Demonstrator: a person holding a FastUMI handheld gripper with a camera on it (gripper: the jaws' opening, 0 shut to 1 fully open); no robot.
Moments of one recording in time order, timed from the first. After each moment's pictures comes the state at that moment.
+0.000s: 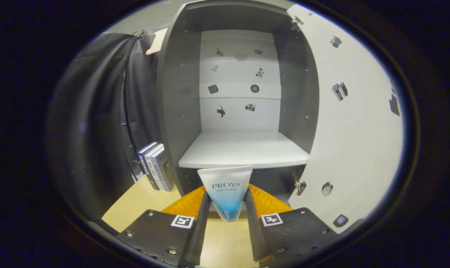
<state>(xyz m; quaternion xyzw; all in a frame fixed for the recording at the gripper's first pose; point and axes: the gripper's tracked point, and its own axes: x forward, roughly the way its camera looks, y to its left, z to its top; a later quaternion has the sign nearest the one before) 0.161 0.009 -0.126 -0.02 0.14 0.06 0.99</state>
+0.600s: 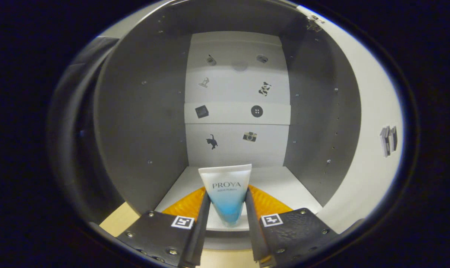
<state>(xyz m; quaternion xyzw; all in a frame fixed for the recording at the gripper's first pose) 0.306 0.001 -0.085 -0.01 0.10 0.05 0.99</state>
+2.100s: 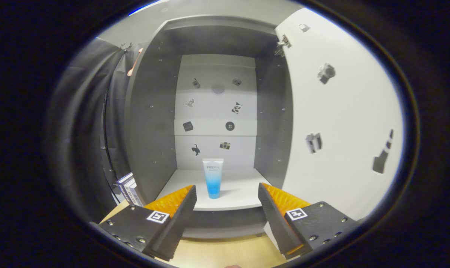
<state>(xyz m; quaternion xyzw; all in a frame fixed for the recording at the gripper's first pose) 0.151 -0.053 -0.039 -0.02 0.05 -0.04 1.00</state>
